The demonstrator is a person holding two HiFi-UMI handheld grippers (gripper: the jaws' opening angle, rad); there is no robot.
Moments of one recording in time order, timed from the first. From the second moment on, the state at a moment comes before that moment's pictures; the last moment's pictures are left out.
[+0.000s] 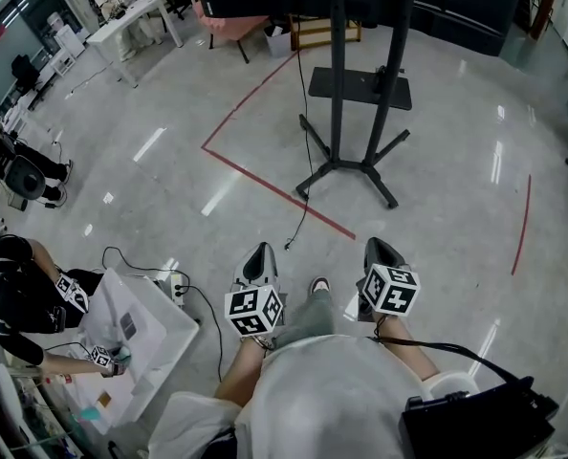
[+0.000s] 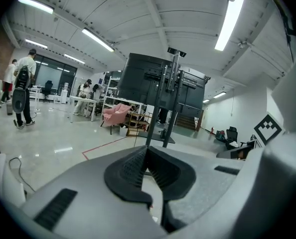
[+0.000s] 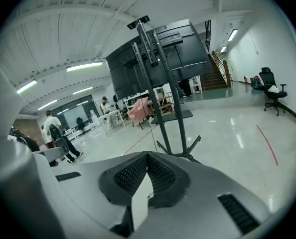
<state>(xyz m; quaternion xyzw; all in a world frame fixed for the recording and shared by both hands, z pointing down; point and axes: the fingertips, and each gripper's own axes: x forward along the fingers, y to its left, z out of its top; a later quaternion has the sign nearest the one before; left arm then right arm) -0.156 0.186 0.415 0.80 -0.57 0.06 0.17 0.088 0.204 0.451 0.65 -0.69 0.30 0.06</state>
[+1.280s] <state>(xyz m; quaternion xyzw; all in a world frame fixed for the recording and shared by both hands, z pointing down) -0.110 -0.066 0.452 0.76 -0.60 0.03 0.22 0.127 -0.071 0.452 0.59 -0.74 0.29 0.13</state>
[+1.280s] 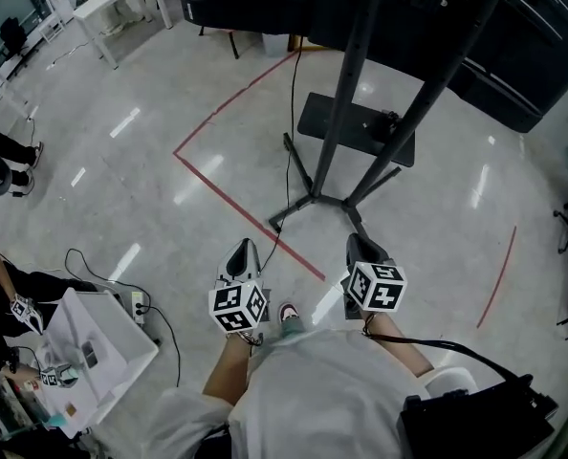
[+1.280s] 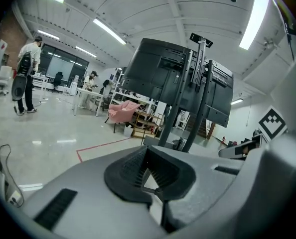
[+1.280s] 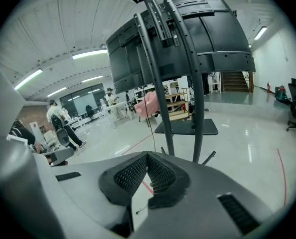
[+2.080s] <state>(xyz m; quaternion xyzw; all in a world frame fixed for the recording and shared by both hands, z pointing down) -0.098 -0.109 0.675 0.69 -0.65 0.10 0.29 0.113 -0.208 0.642 0.49 -0.81 0.26 0.20</state>
